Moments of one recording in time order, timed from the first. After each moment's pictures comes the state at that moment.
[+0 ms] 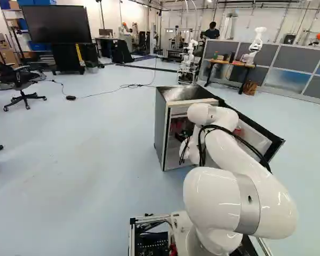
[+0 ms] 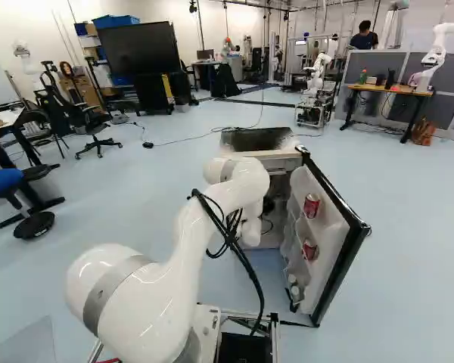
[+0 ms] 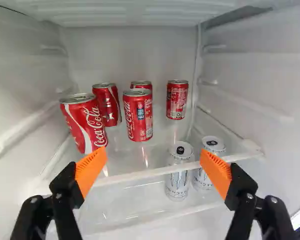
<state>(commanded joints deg) -19.9 -91.9 -91.7 -15.9 83.1 0.0</state>
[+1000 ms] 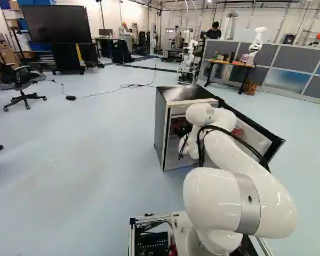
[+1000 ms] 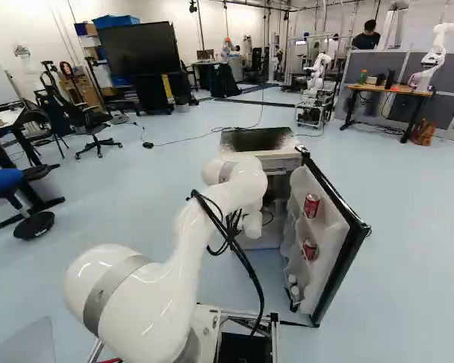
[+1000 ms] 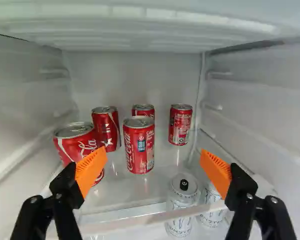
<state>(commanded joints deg) -18.9 -92.4 -97.4 -15.9 82.9 0.0</state>
